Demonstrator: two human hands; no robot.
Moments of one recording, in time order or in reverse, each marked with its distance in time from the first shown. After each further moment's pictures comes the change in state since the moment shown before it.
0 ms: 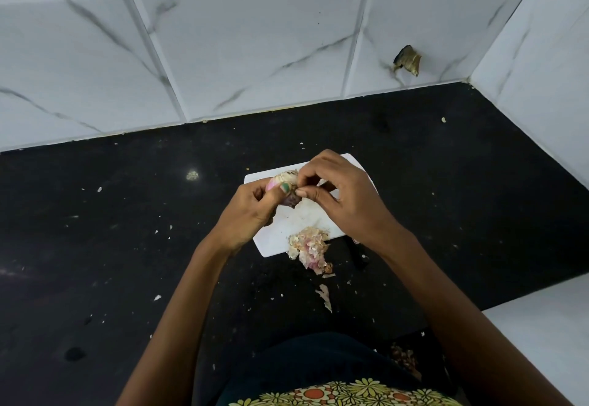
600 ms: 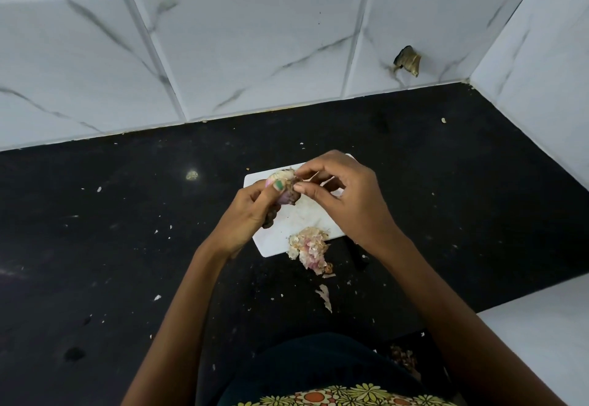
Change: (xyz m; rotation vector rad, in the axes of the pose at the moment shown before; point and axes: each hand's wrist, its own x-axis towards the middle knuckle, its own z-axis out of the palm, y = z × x) left_hand 0.004 -0.018 -0.002 -0.150 0.015 -0.037; right_hand -0.002 -0.008 0.003 0.056 0.154 0.047
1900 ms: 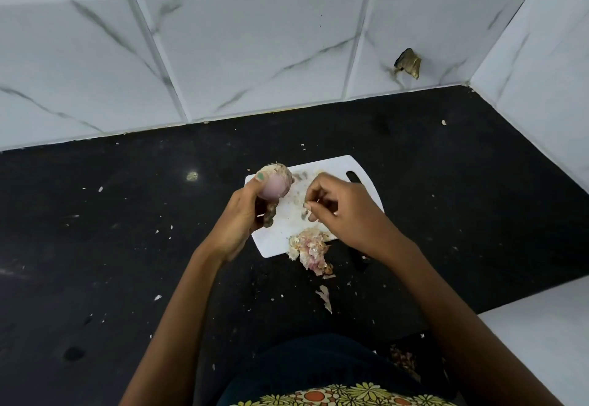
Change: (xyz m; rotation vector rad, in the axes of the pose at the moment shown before) left_hand 0.007 -0.013 -0.007 -0.167 0.017 -0.080; right_hand -0.011 0.008 -0.003 -0.083 -0.300 0.255
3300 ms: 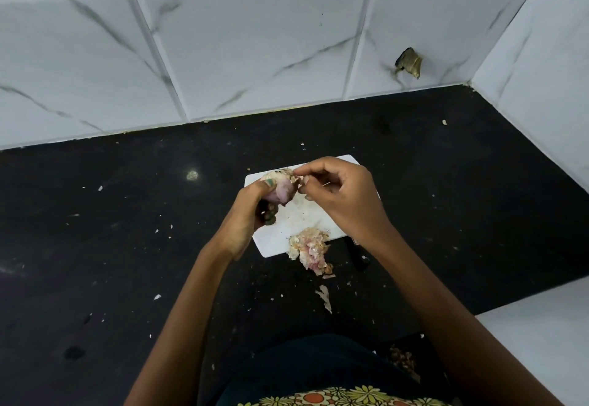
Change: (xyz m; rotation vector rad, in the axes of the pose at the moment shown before) left_hand -0.010 0.009 0.010 0.004 -0.012 0.045; right_hand 0.013 -0.012 0.005 0.295 0.277 -0.007
